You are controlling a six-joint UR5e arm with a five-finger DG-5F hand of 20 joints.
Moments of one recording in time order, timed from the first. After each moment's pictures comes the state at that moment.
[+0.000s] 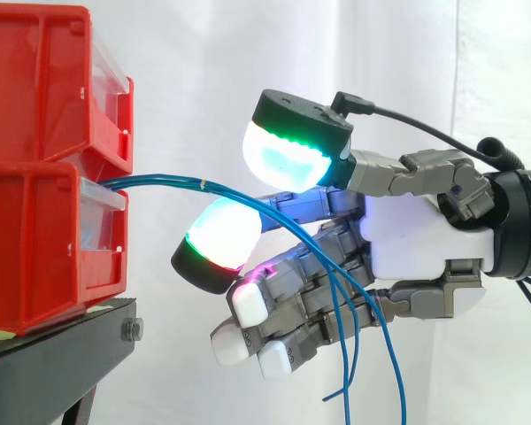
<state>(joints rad) 0.12 -2.30 -1.16 -2.85 -1.39 -0.22</state>
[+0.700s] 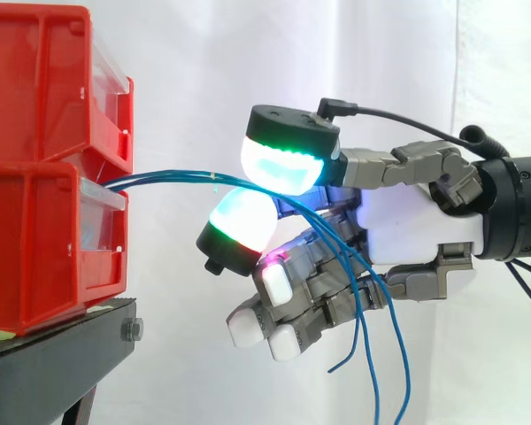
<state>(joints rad) 0.09 -2.30 -1.11 -2.92 -1.43 -0.23</state>
